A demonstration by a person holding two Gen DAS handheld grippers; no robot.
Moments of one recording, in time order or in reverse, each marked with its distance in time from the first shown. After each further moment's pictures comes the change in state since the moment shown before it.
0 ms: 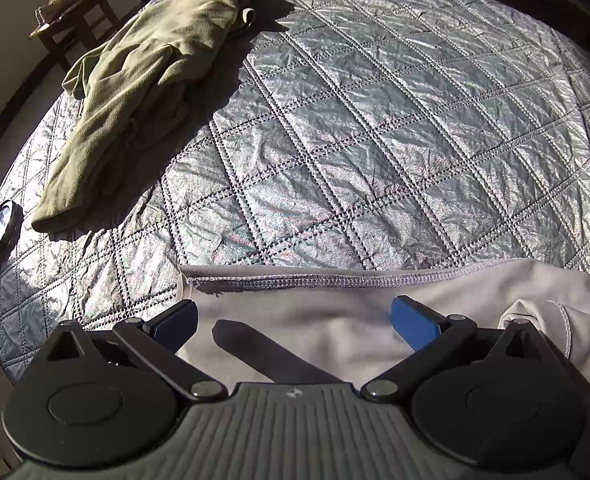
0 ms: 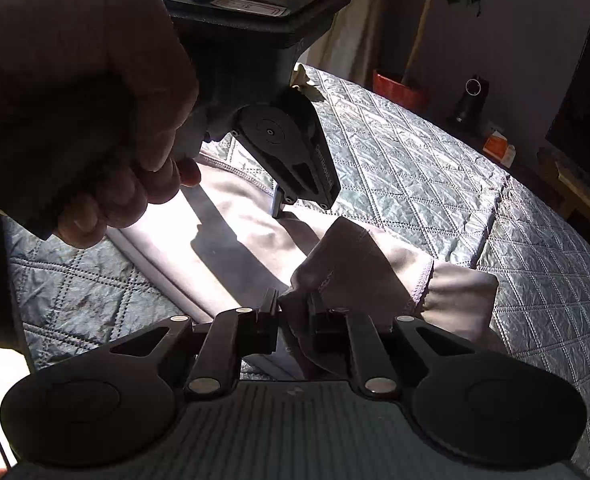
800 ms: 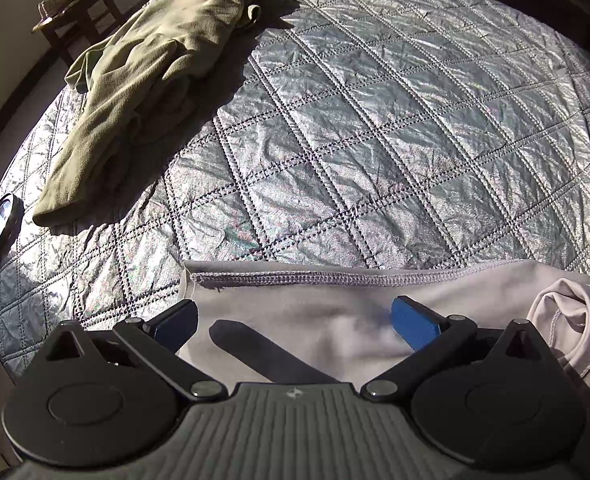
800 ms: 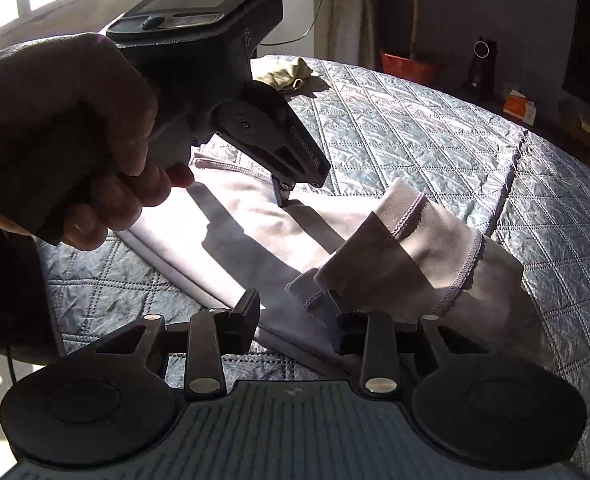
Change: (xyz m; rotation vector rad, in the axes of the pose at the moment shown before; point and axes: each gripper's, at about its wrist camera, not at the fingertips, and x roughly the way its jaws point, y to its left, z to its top) left arm -0.003 0.006 0.000 -0.014 0.009 -0.001; right arm -0.019 -0.042 0.001 0.181 -0.066 0.058
